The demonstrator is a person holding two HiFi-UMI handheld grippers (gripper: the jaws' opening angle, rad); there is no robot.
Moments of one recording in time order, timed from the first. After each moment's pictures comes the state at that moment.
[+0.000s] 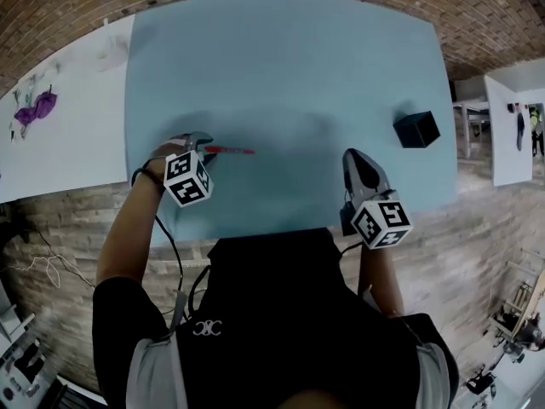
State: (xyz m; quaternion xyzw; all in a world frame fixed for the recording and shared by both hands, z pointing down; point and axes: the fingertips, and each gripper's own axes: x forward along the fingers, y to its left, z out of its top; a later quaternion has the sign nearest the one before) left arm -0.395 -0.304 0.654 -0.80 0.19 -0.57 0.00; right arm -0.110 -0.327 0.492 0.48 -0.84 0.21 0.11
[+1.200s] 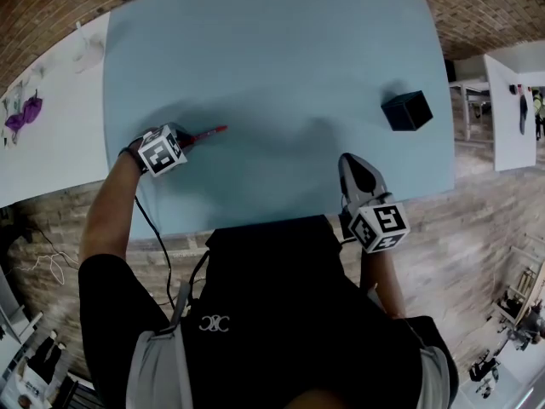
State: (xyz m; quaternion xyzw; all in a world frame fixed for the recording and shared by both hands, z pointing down) left arm -0.402 -0.305 0.711 -0.79 0.14 -0.58 -0.14; right arm -0.056 -0.296 0.521 0.47 -0.84 0.23 0.13
